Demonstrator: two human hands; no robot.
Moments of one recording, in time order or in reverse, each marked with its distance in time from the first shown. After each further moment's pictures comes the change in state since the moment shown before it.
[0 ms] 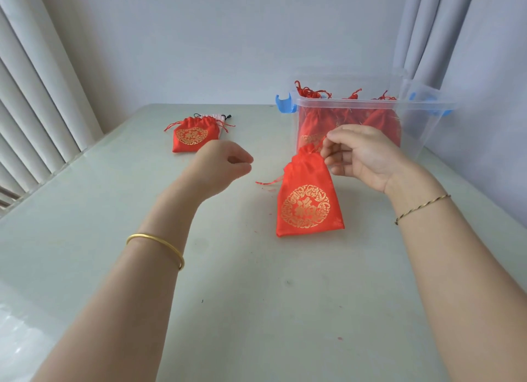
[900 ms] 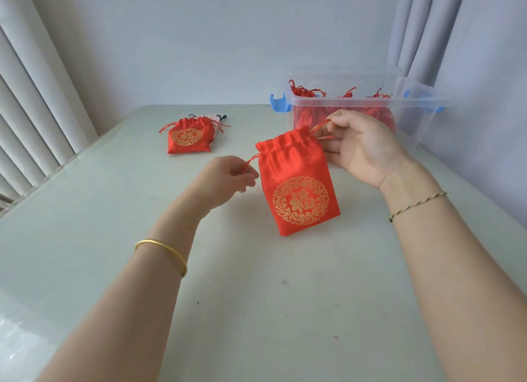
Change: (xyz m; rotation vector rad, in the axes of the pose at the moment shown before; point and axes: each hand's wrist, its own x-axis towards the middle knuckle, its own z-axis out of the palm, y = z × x) left_hand -0.001 -0.009 0.021 -0.143 -0.113 -0.072; right_hand 0.001 -0.008 0.001 0.363 -0.138 -0.054
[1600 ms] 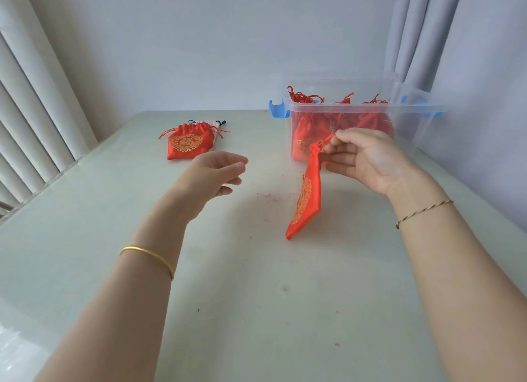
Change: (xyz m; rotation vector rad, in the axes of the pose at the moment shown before) left_hand -0.003 0.000 -0.017 -0.369 0.025 -0.090; right_hand 0.000 0.007 -0.022 -0.155 0.187 0.024
